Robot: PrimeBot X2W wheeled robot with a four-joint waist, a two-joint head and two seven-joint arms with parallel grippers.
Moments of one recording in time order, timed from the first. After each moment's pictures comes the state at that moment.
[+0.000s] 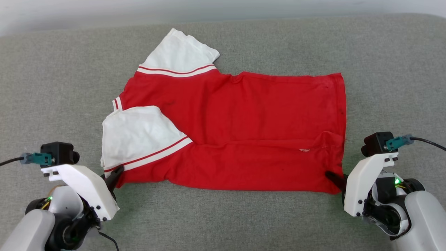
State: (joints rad) left arm -0.21 0.60 -0.31 0.02 -0.99 0.17 0.45; right arm -0.30 -0.23 0.14 0.28 0.55 0.13 0.69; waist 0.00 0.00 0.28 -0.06
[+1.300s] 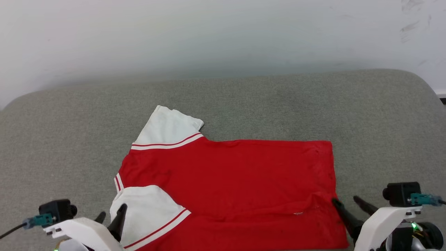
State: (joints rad) left arm 0.05 0.49 -0.28 0.05 -1.00 0.21 0.22; right arm 0.02 -0.21 0.07 0.07 0.47 0.13 0.49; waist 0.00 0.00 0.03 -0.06
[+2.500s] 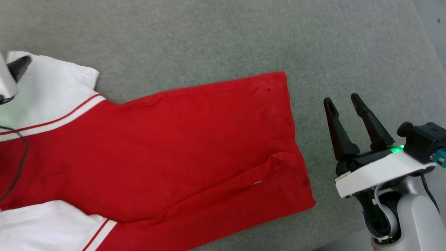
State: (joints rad) left arm -0.82 0.80 -0.31 0.29 -0.92 0.17 0.77; right arm -0.22 -0.06 0.08 -0.10 0.35 0.13 0.08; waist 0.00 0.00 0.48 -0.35
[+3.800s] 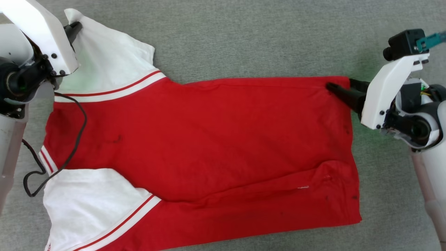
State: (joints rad) left arm -0.95 0.62 -0.39 0.29 -0.92 0.14 0.71; right arm -0.72 -0.29 0.20 0.39 0.66 0.13 0.75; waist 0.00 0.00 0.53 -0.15
